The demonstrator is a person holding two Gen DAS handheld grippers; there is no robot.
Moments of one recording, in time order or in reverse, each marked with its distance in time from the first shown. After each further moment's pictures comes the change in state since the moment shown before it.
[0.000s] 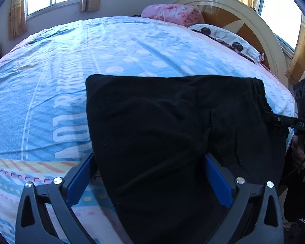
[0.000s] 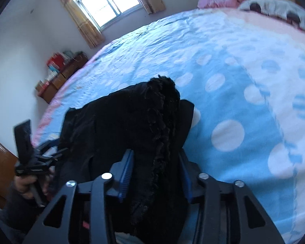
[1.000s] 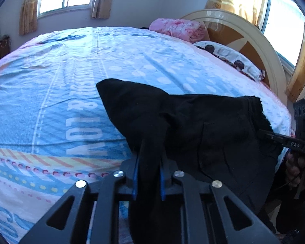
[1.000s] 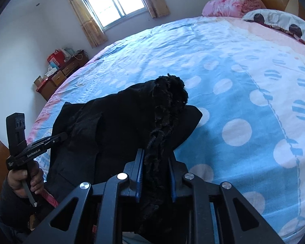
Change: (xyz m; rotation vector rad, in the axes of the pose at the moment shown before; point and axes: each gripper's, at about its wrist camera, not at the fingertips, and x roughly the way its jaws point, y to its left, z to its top) left arm -0.022 0.005 -0.004 -0.061 -0.097 0.005; right arm -0.003 0.023 -0.007 -0.064 -0.042 -0.055
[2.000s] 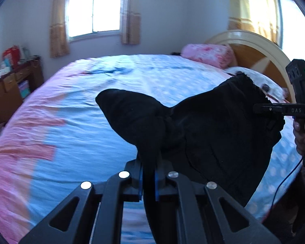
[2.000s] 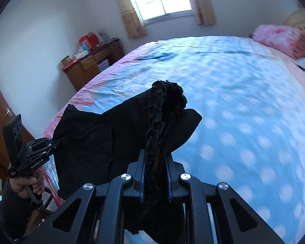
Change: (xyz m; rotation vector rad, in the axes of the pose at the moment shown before) left arm -0.108 0.106 0.046 -0.006 -0.176 0.245; right arm 0.051 0.162 0.133 -0.295 0.027 0.155
